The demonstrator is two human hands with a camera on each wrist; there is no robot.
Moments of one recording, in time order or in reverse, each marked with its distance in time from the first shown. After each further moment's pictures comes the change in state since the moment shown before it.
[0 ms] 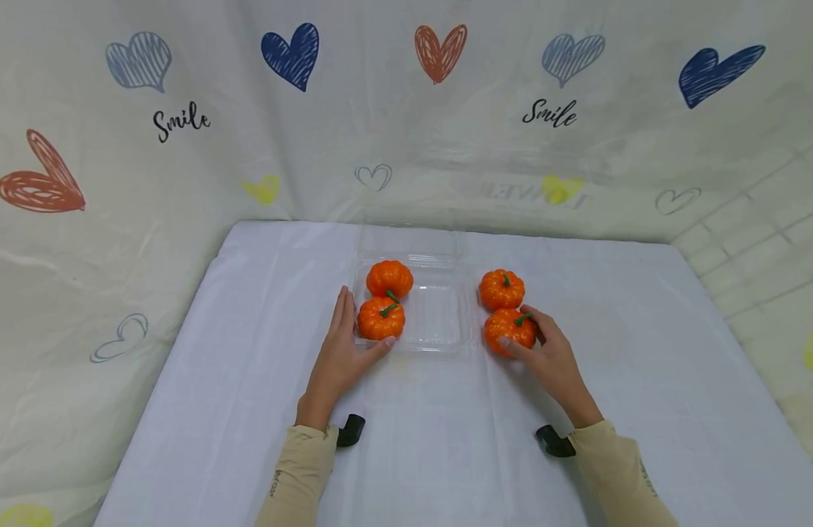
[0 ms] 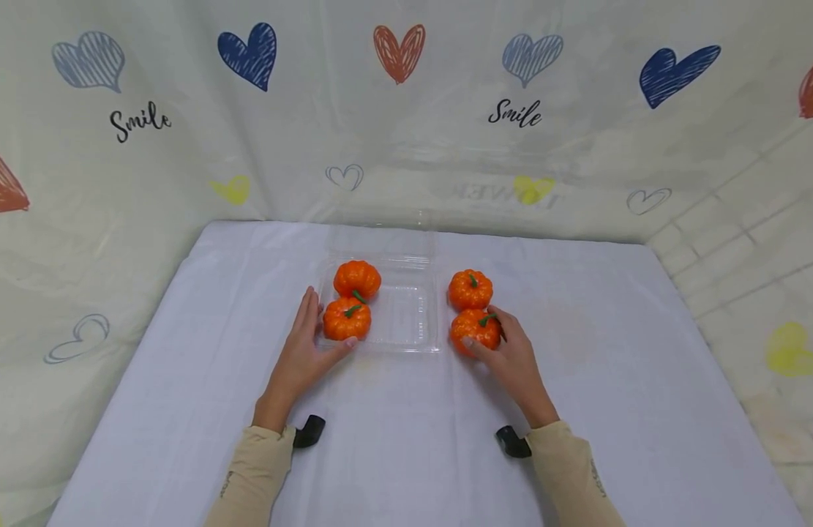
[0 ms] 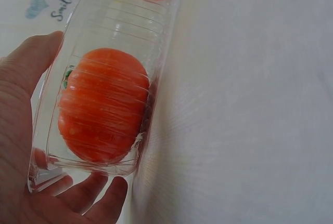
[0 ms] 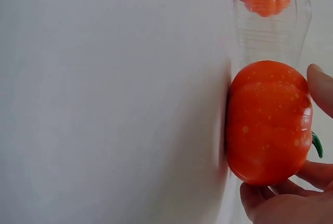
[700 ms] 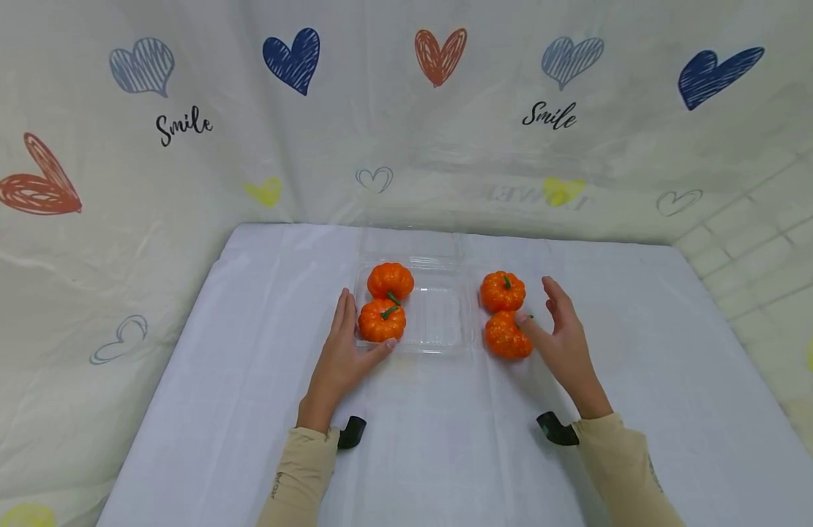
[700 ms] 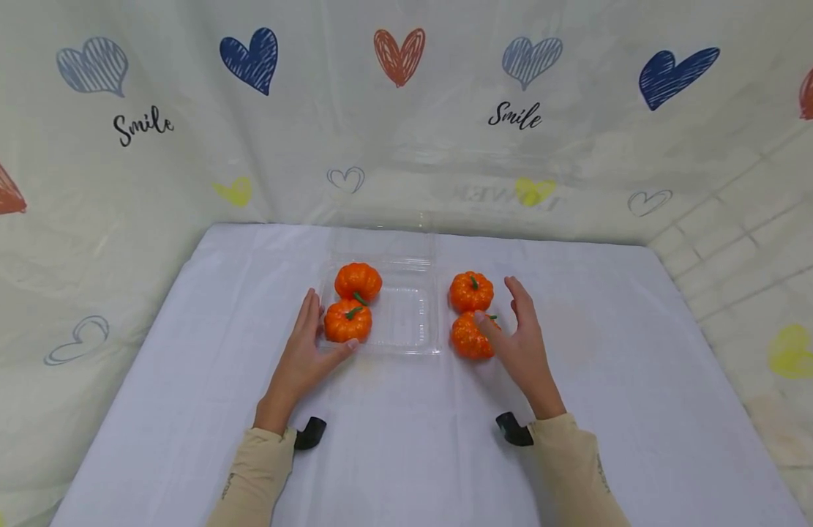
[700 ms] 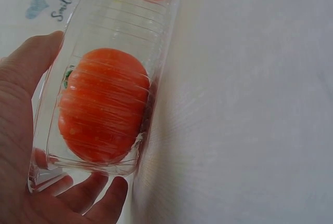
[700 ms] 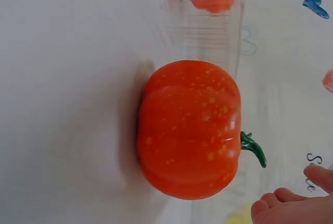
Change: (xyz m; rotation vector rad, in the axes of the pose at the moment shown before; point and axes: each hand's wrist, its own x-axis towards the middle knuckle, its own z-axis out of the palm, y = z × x) left_hand -0.001 0.003 -0.001 -0.004 -0.008 -0.017; right_hand 0.006 -0.028 -0.019 0.131 0.088 -0.084
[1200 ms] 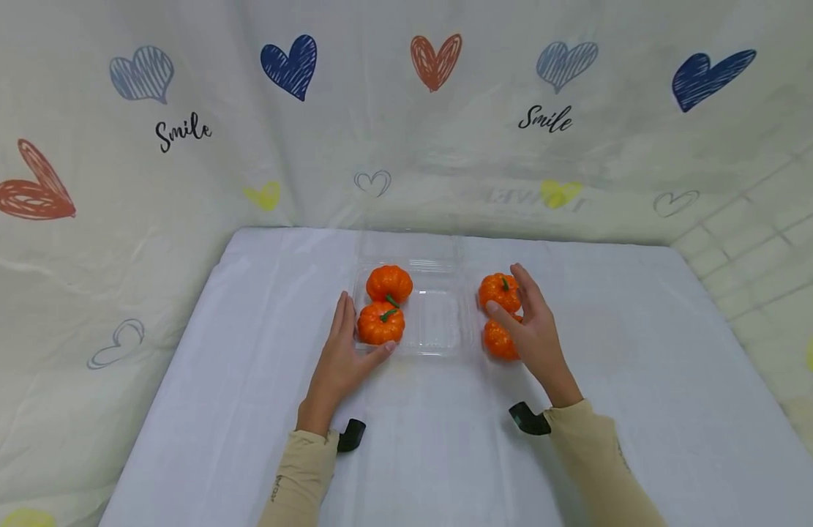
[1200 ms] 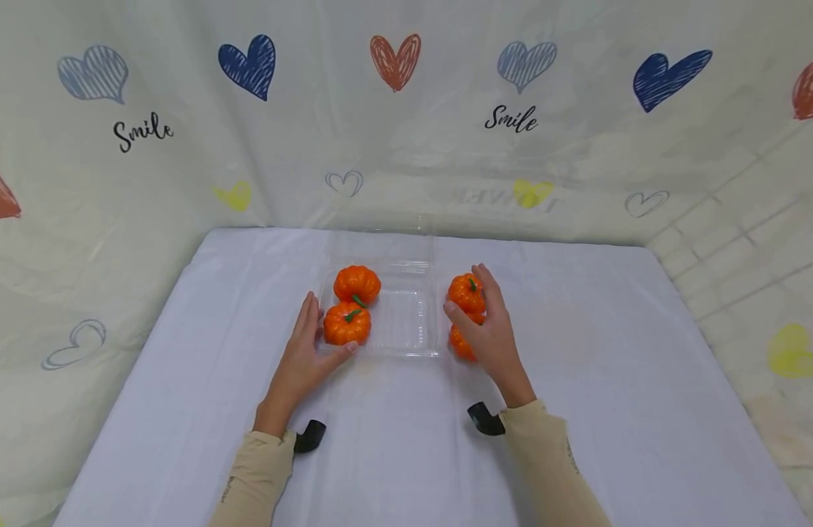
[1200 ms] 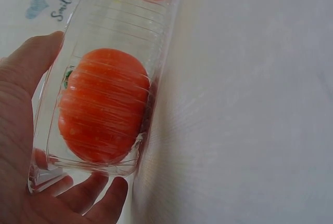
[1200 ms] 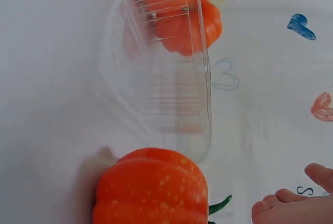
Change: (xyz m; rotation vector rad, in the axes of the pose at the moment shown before) left_hand -0.001 0.001 0.001 0.001 0.016 0.026; right_hand 0.013 -0.032 0.030 0.164 -0.036 -0.042
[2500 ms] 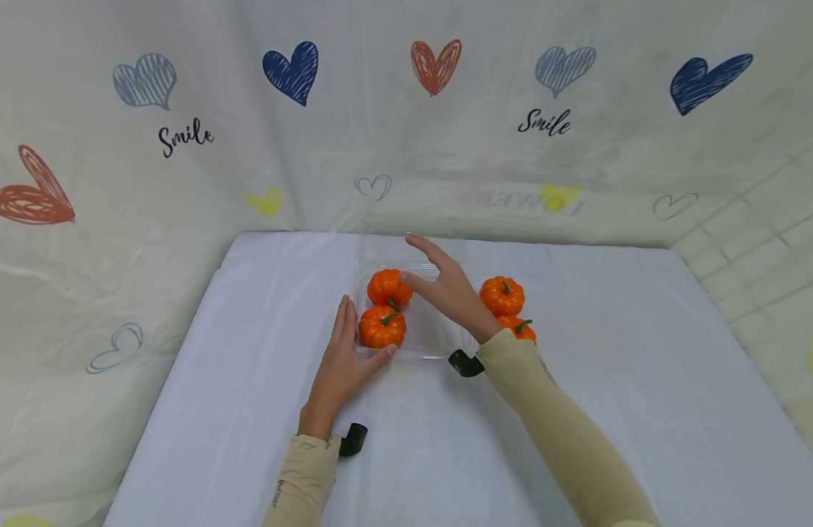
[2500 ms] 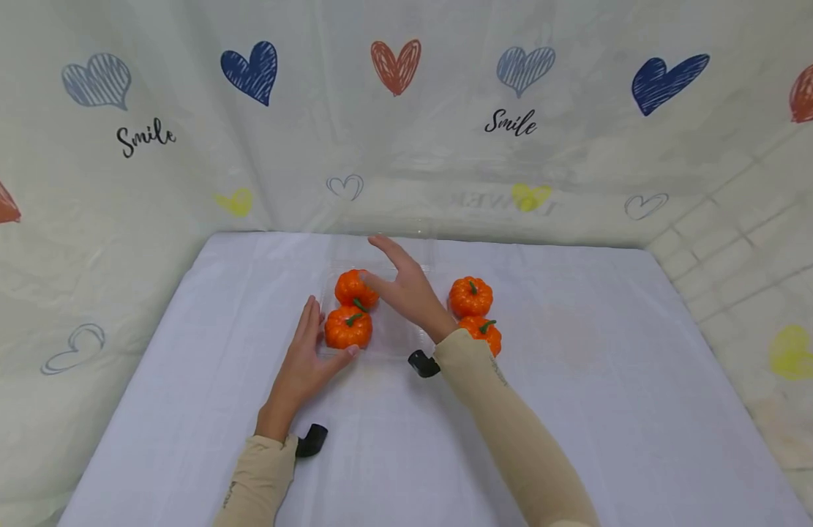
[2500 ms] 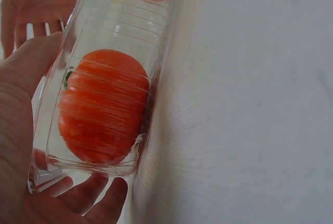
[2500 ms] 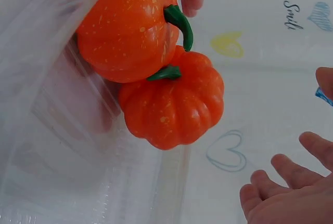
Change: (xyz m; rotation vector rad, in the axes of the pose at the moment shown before) left_hand -0.001 0.001 0.000 0.013 0.002 -0.008; right_hand 0.075 -0.047 0.092 -0.134 -0.296 -0.104
